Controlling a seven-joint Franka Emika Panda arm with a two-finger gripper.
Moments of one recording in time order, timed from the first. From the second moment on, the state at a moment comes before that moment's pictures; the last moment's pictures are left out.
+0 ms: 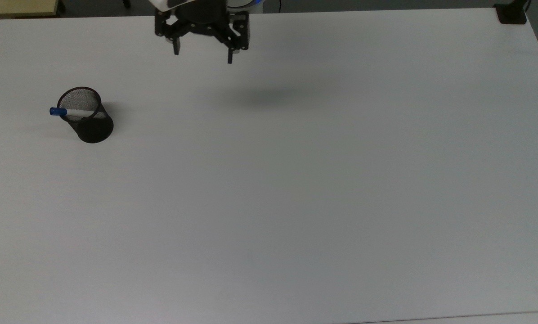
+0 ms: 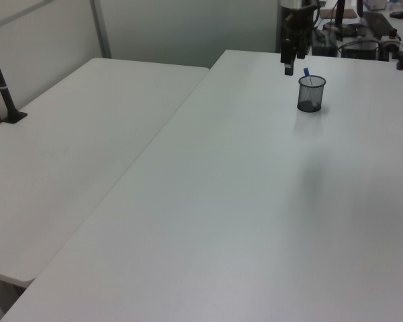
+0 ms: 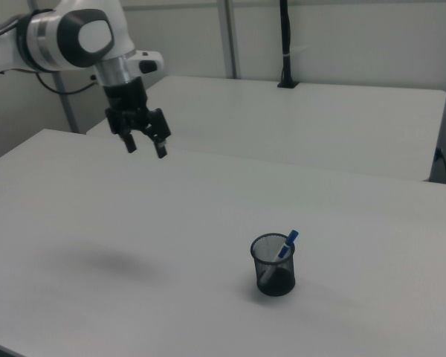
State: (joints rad) arm 0.06 0.09 -0.02 -1.64 -0.11 1.73 0.13
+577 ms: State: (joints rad) arm -0.20 0.15 -0.03 -1.64 -0.11 1.87 -0.12
